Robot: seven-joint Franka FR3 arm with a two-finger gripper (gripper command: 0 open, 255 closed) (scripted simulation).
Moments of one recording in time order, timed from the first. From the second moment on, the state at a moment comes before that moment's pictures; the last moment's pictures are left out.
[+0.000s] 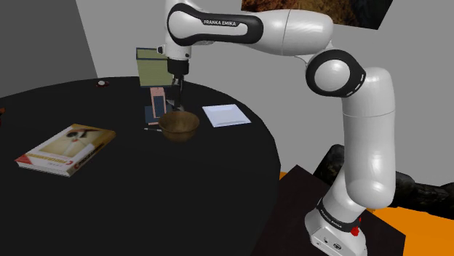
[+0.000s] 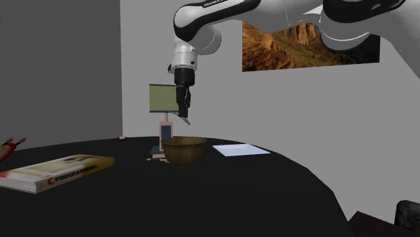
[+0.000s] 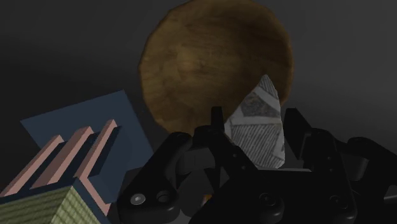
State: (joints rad) arm 0.20 0.47 0.23 -1.21 0.00 1.64 -0.50
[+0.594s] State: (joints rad) arm 0.19 0.48 0.22 -1.32 0.00 1.75 -0.52
